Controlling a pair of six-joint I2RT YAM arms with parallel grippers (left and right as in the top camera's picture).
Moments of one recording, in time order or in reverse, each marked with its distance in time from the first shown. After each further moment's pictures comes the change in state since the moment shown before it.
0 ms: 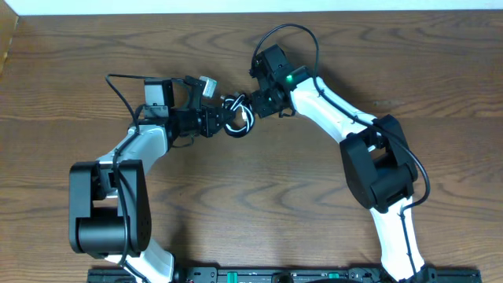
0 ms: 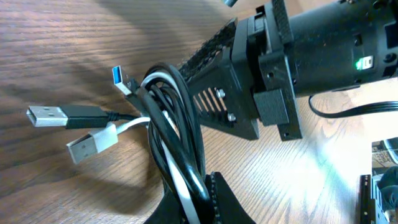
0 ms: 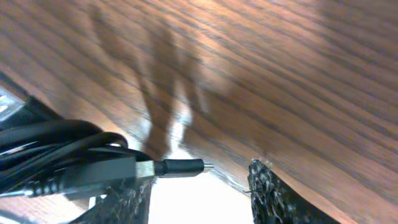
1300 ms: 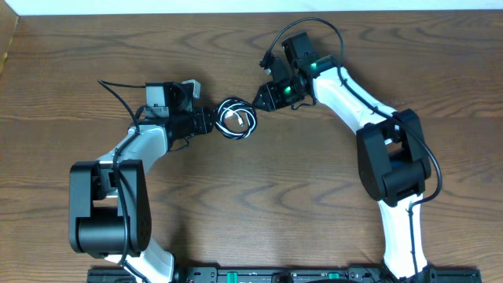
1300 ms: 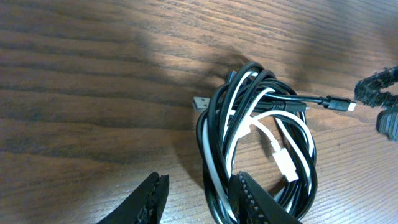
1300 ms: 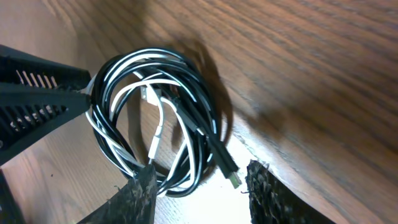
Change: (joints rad) left arm -0.007 0.003 0.000 -0.067 -0.481 -0.192; right arm -0.109 -0.005 0.000 -0.001 -0.455 -0.063
